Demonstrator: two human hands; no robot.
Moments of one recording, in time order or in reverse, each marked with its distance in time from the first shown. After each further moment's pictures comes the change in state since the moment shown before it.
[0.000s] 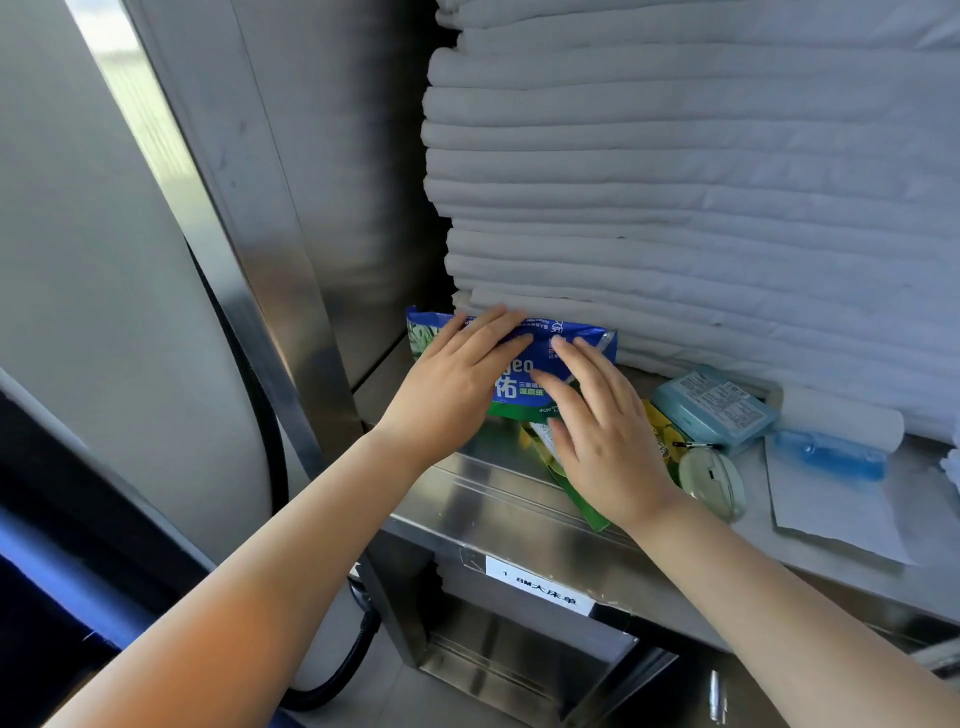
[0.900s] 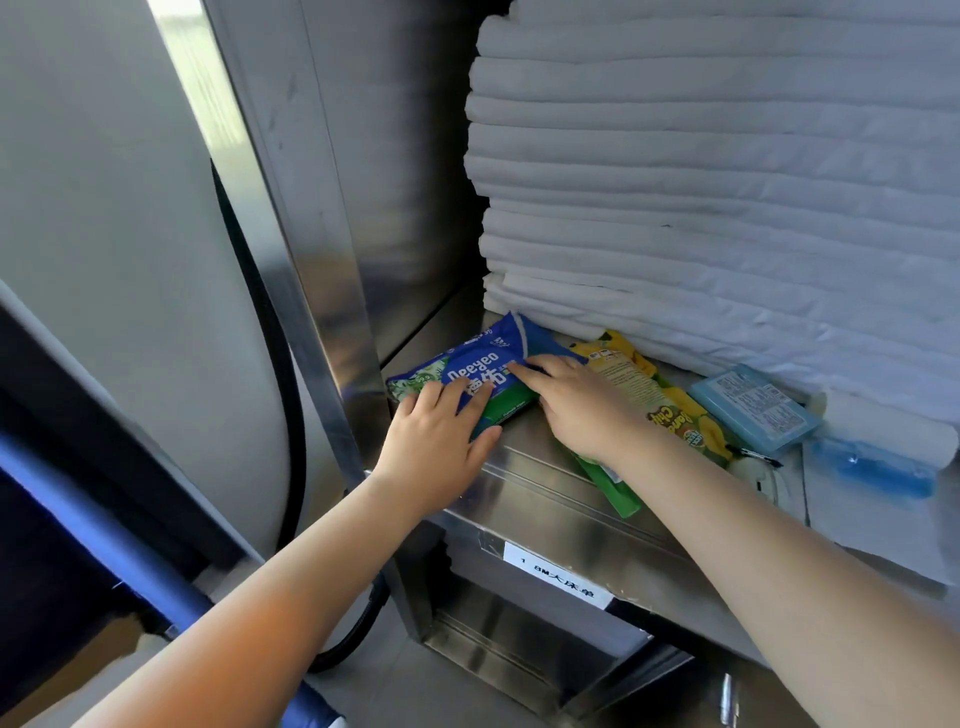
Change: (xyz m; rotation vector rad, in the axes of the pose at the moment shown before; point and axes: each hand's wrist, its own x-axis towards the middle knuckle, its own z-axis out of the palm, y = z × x) left_hand -0.074 -0.002 0.030 0.191 -0.420 -0.388; right_hand 0.042 0.005 0.052 0.103 -0.701 0.067
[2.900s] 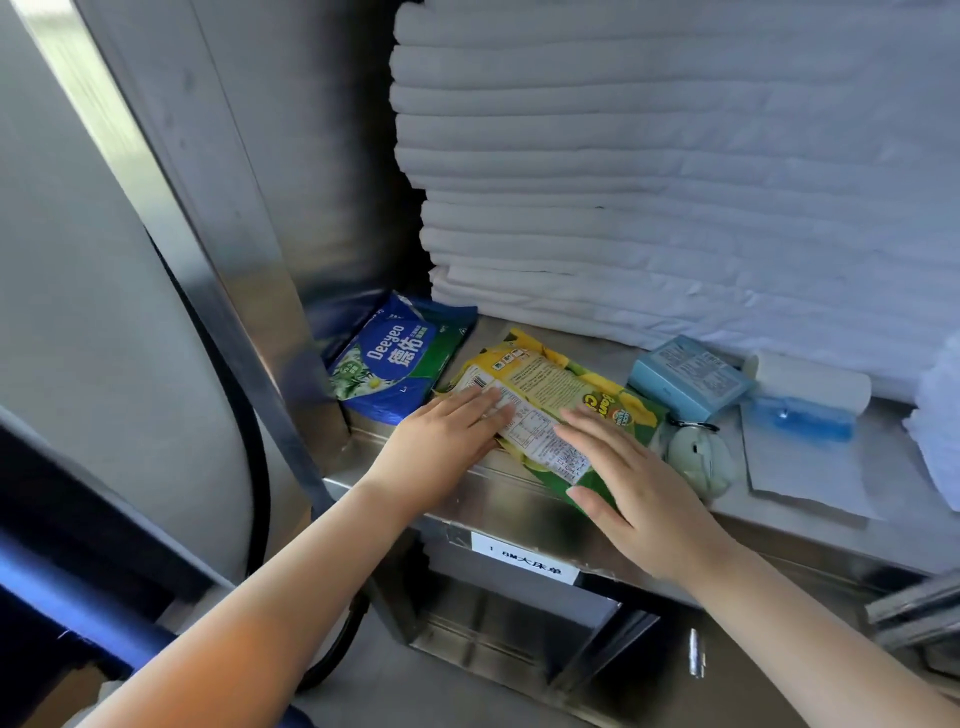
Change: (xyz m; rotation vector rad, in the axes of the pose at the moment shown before) left_hand 0.007 0.032 -0.010 -0.197 0.313 0.458; right_hand -0.143 -0.006 -0.010 0.214 0.191 0.026
